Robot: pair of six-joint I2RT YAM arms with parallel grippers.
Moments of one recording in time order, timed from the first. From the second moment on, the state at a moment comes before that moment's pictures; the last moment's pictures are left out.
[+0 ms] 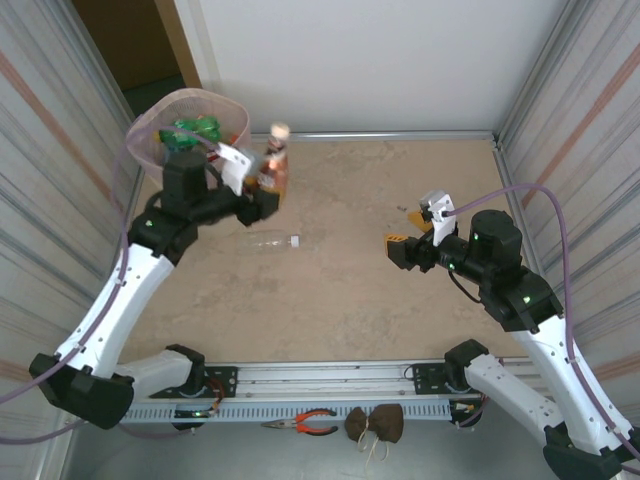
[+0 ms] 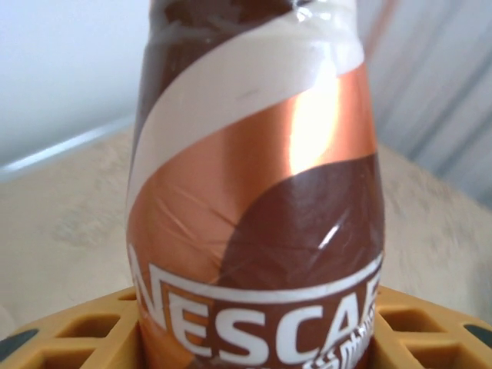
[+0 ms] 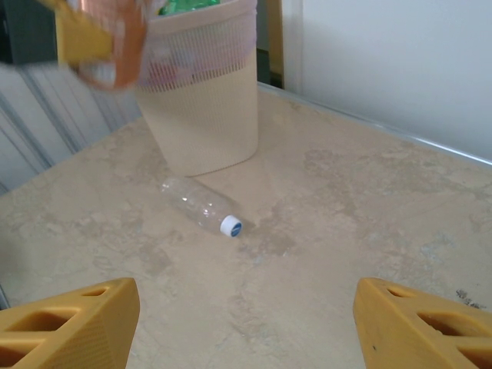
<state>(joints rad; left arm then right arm) -0.36 1.15 1.29 -0.51 0.44 -0.01 0.48 0.71 1.00 -0.61 -0.28 0.02</state>
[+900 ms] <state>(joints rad) -0.12 1.49 1.97 -0.93 -0.19 -0.62 0.48 0.72 1.00 -0.60 -0.29 0.02</state>
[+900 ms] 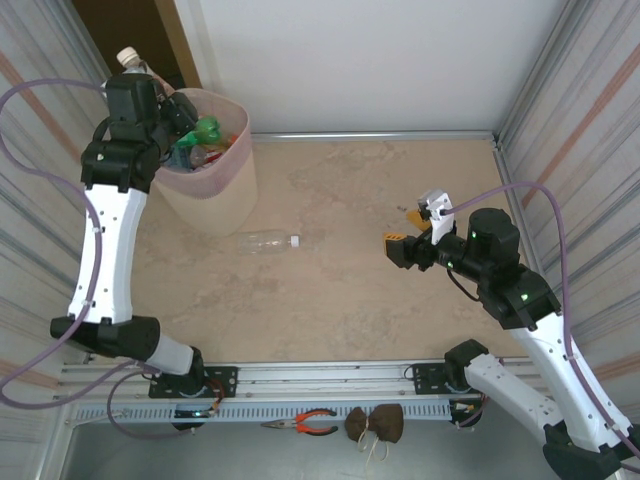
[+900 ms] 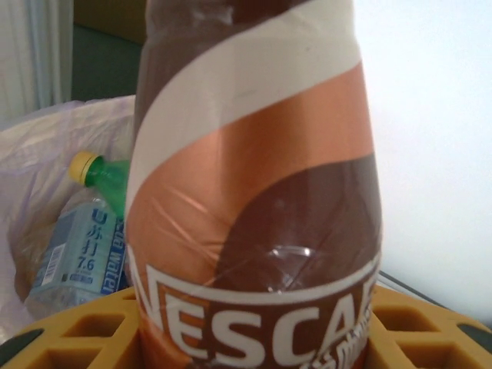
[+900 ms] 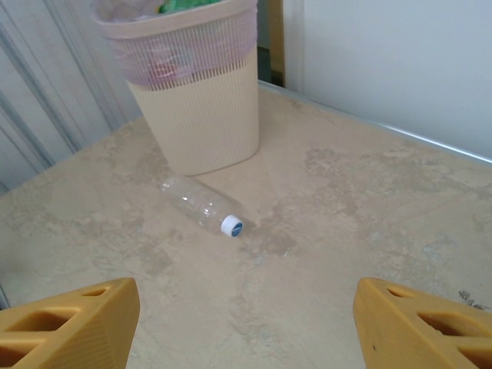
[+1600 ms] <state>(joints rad) 0.00 1.76 2.05 -1.13 -0.17 -0.97 0.48 0.71 1.00 -0.60 -0.28 0.02</state>
